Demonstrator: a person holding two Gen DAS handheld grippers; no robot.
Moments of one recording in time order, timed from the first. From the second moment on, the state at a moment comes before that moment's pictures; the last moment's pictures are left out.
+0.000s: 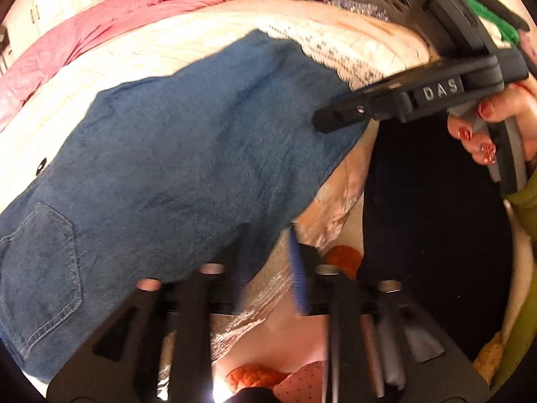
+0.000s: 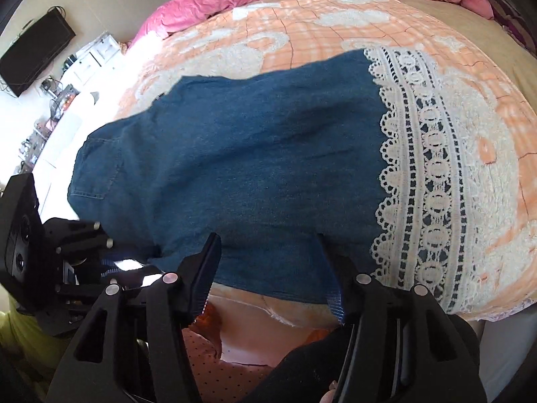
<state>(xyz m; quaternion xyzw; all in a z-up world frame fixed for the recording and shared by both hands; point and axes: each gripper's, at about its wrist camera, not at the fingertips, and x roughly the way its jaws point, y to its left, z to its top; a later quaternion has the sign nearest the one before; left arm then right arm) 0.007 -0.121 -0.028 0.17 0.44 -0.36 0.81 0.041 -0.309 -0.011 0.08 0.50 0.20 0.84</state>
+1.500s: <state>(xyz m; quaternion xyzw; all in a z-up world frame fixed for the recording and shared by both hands) 0.211 -0.096 -0.024 0.03 0.48 -0.26 0.84 0.186 -0.401 -0.024 0.15 0.45 0.17 0.86</state>
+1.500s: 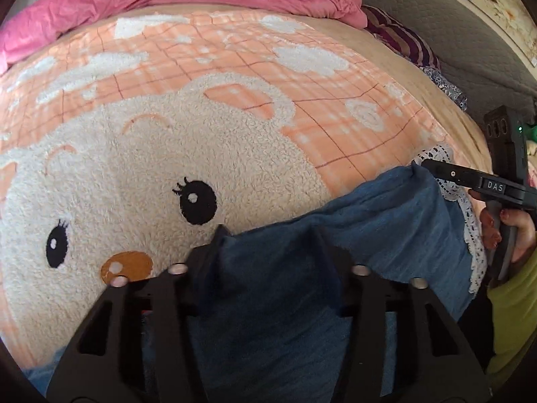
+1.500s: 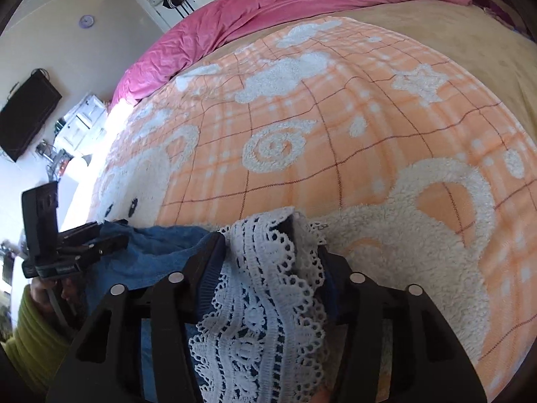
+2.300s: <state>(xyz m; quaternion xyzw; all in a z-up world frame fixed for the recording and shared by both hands) 0.235 -0.110 -0.021 0.05 0.45 -0.16 0.88 0.239 -0.367 -0.026 -0.05 0.45 0.08 0.89</state>
